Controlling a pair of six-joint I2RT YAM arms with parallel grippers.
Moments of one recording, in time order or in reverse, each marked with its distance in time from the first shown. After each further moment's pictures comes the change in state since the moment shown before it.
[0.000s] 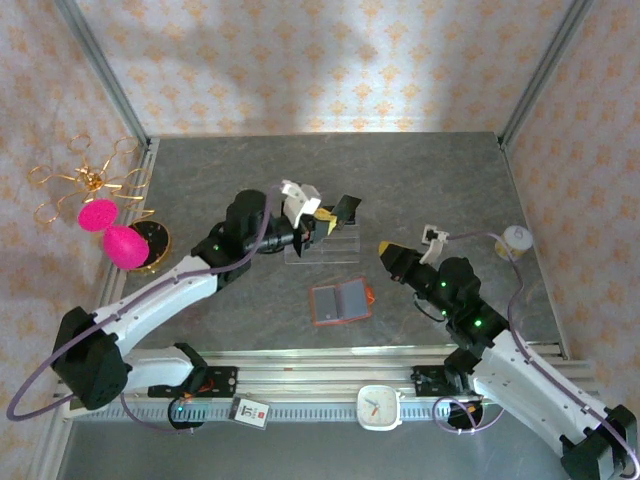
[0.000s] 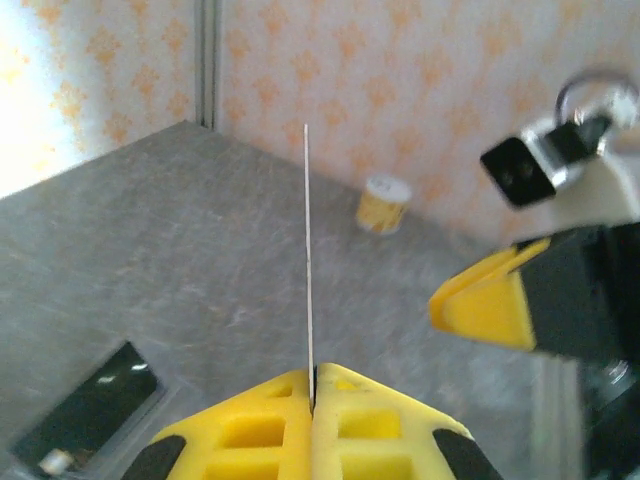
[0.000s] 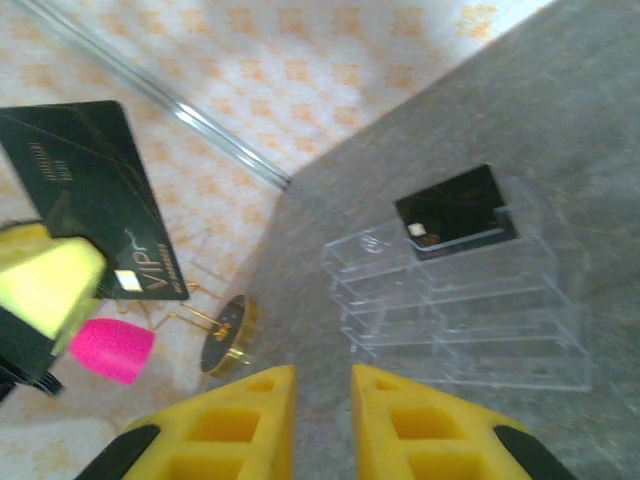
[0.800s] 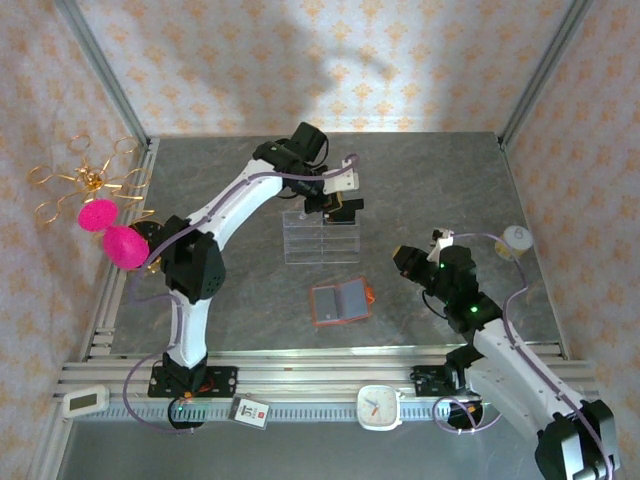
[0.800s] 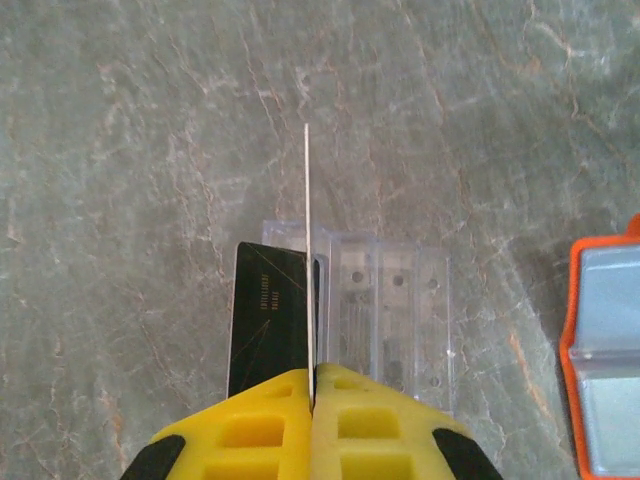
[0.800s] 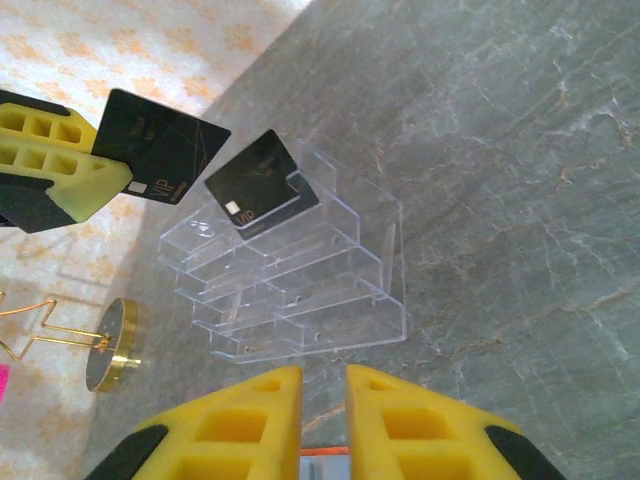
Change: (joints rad) left arm 0.114 0.801 1.029 -1.043 0.002 0.867; right arm -0.251 0.150 -0.029 -0.079 -0.140 -0.027
